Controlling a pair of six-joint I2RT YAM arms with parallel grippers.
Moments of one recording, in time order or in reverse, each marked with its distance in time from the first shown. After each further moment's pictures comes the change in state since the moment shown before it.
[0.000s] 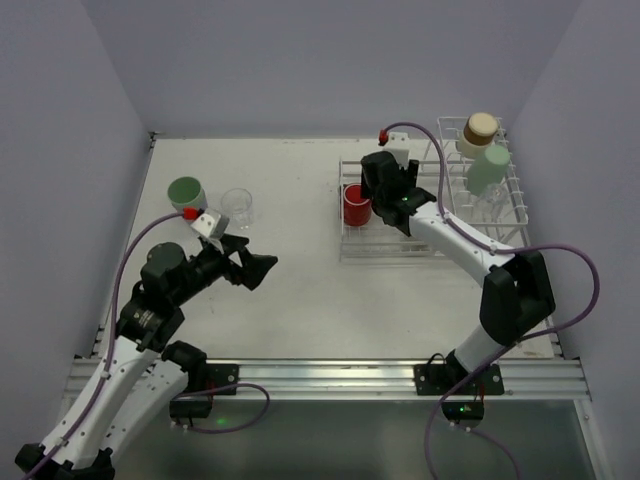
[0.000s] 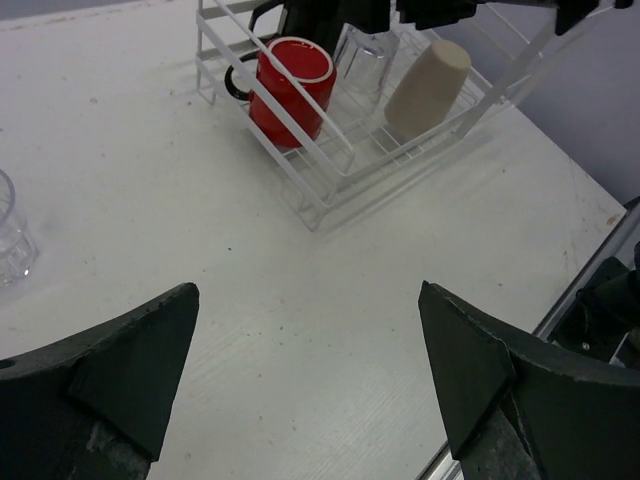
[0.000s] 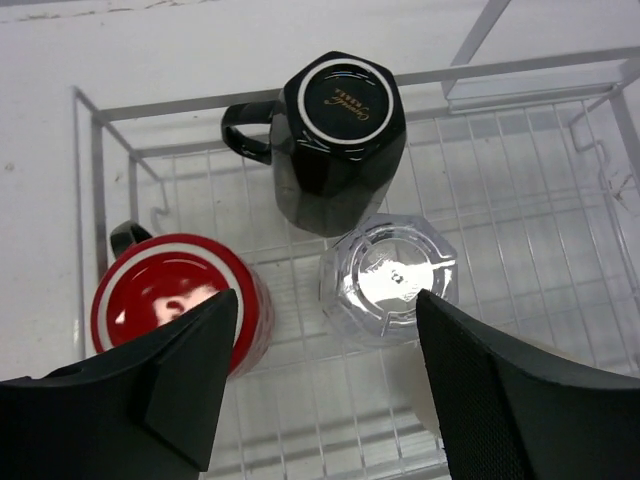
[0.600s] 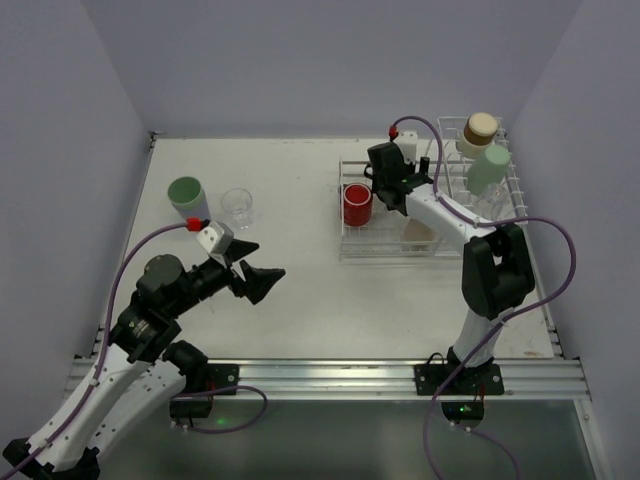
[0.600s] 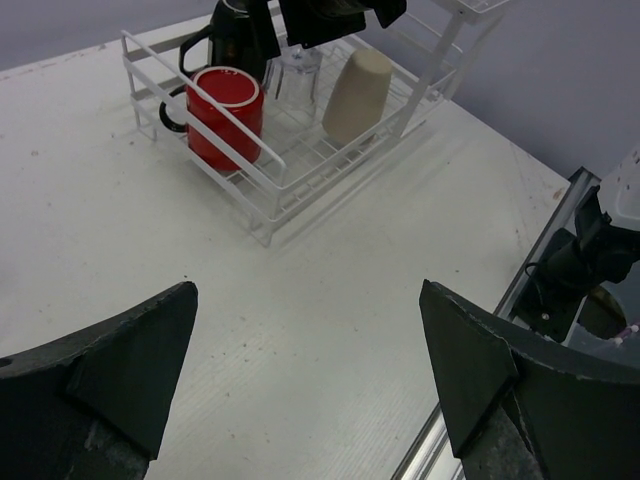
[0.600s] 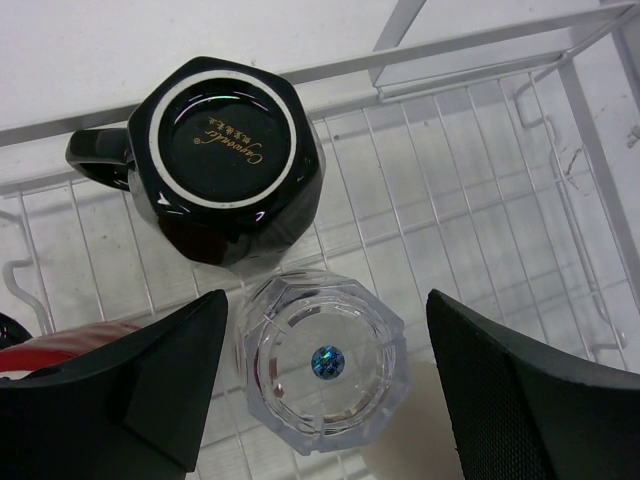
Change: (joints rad) left arm -0.149 -0.085 -0.010 0.018 -0.020 0.029; right arm -0.120 0.202 0.135 -0.087 0.036 -0.001
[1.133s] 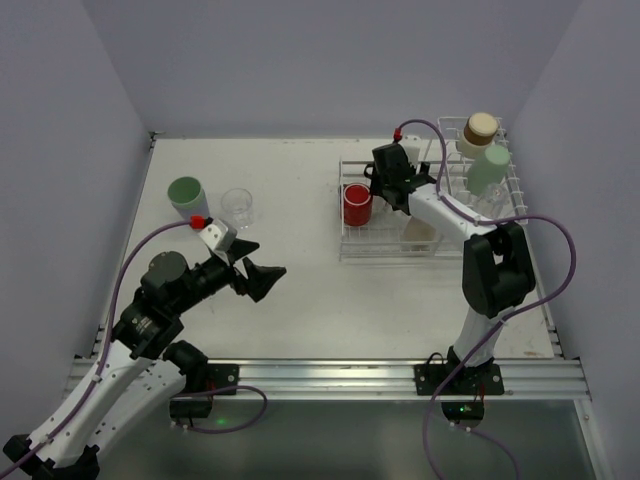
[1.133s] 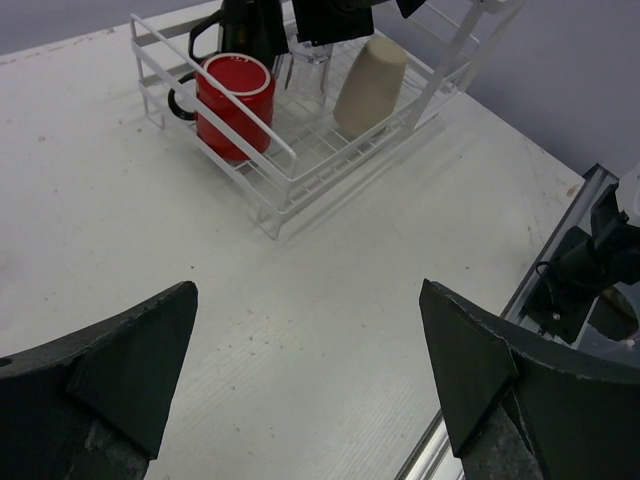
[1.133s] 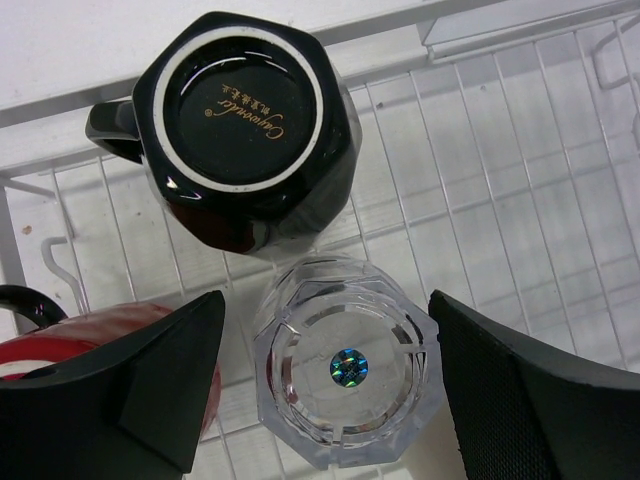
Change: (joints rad) left arm -0.003 0.027 0.000 -0.002 -0.021 0.001; right arm -0.033 0.009 -0.013 -0.002 -0.129 0.077
